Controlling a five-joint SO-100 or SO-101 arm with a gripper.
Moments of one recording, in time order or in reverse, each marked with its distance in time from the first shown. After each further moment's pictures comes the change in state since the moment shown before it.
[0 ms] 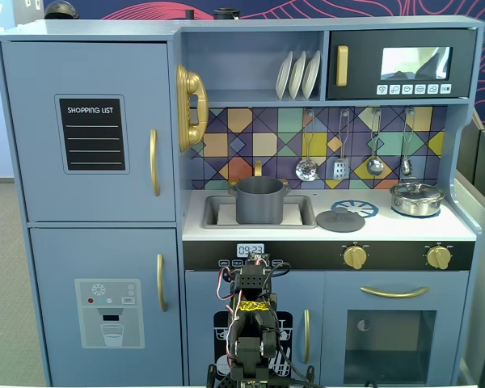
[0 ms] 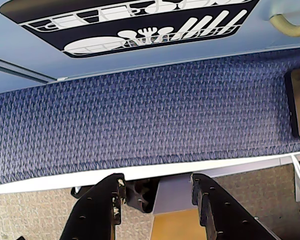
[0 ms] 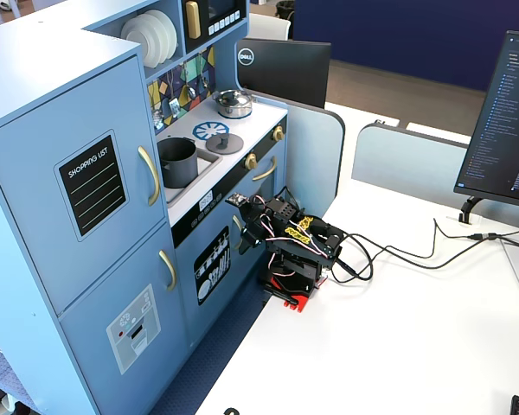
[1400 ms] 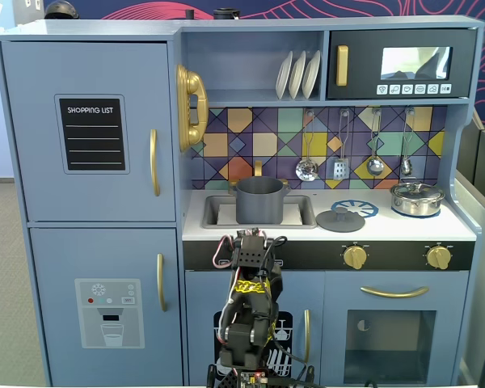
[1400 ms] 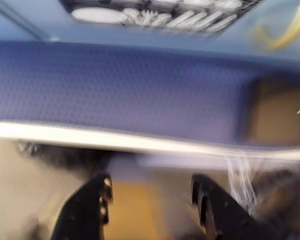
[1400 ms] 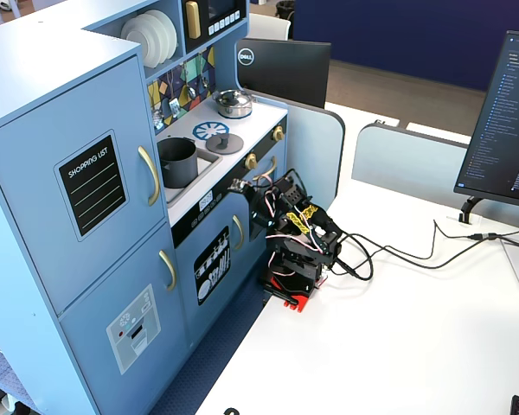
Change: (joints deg) arm 9.7 -9.6 -31.4 21.6 -27.5
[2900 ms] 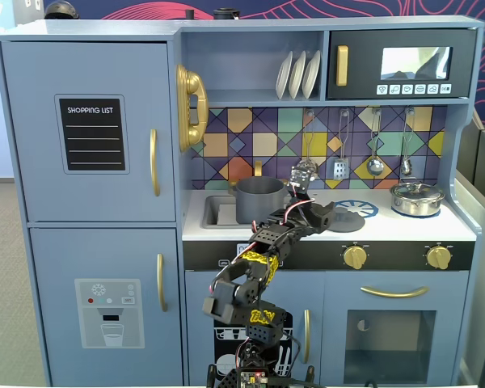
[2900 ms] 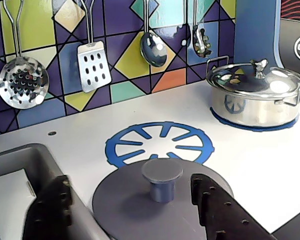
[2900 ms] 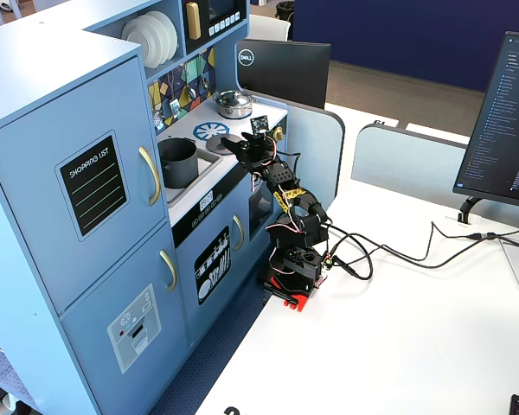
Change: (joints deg) arm 21.3 -23.6 -1.7 -95.6 24.3
